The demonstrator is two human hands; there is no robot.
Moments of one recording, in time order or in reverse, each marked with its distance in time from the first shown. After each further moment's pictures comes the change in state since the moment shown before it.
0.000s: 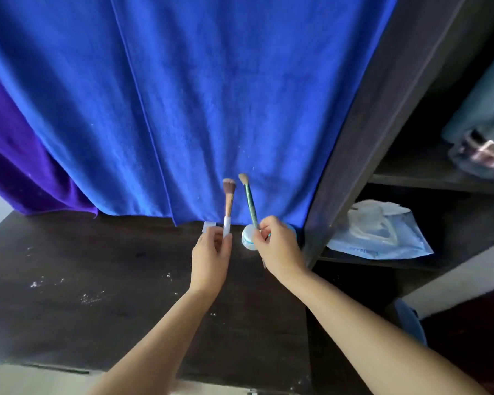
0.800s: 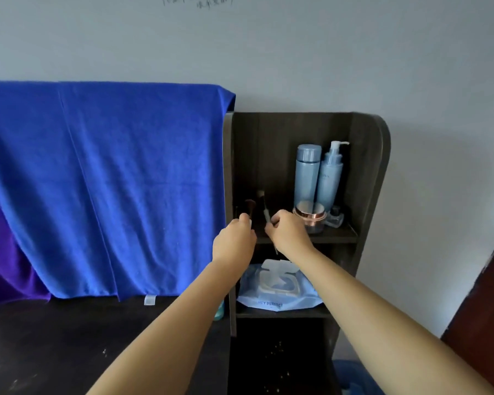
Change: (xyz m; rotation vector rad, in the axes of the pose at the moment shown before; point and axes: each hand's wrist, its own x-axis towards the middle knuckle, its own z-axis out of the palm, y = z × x) left_hand -0.045 0.261 0.096 0.579 -0.044 0.439; right_hand 0.014 -0.010 -0.267 -0.086 0.165 -0.046
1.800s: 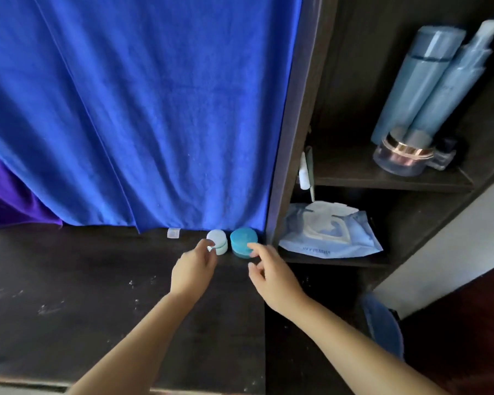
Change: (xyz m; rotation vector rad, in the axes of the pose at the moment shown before) left_hand -0.079 -0.227 0.100 -0.152 -0.192 -0.322; right_hand -0.093 0.064 0.200 0.056 -0.326 -0.141
